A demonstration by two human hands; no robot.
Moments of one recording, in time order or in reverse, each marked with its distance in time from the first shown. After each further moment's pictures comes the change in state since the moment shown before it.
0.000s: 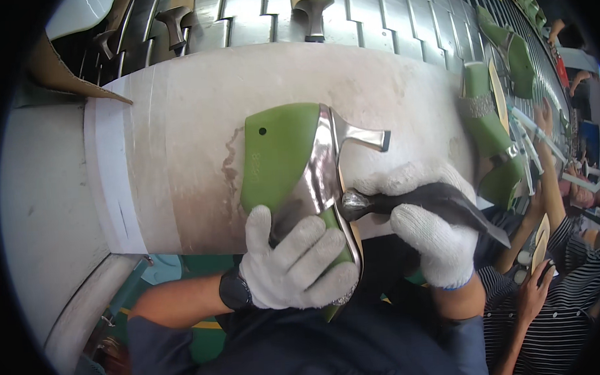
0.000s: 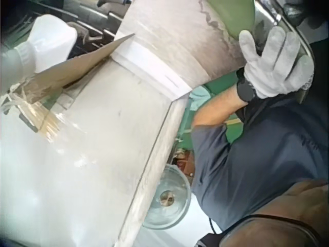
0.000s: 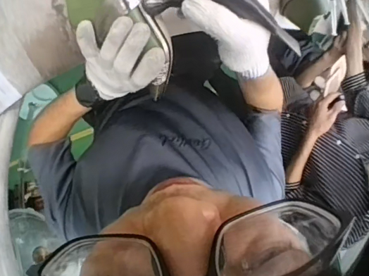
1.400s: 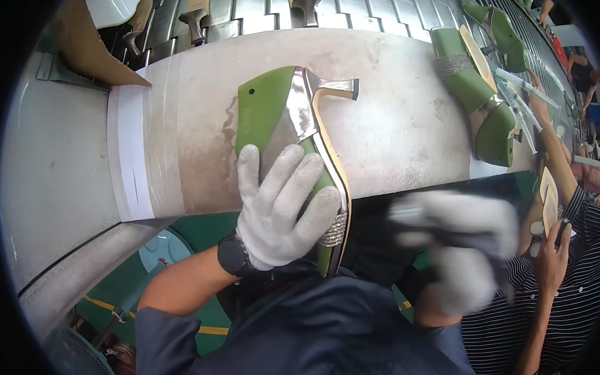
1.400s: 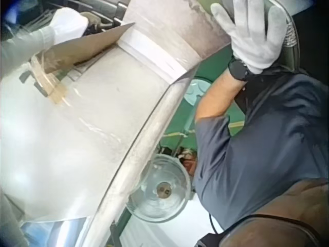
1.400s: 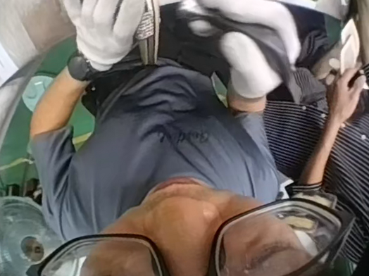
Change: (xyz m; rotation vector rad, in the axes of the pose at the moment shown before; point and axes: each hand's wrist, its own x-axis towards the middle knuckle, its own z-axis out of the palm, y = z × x) left_hand -0.006 -0.013 -0.015 -0.017 -0.012 0.069; right_hand -0.105 -0.002 0.020 -0.046 0.152 -0.275
